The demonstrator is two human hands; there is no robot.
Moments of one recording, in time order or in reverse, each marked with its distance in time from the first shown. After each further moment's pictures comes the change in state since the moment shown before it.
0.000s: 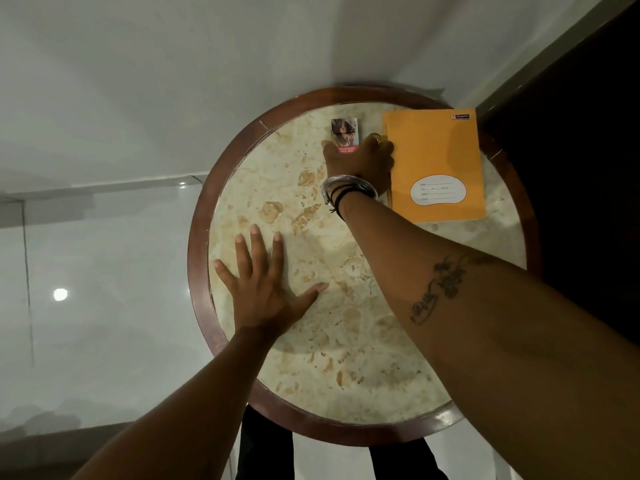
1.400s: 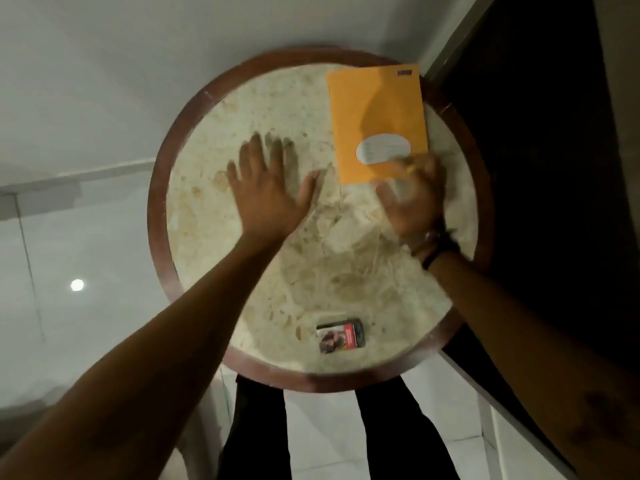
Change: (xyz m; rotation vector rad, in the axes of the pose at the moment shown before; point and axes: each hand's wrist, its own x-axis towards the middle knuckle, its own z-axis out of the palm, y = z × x) left_hand 0.067 0.118 -0.063 -0.083 0.184 0.007; right_hand -0.002 0.197 -0.128 0.187 -0.033 -0.517
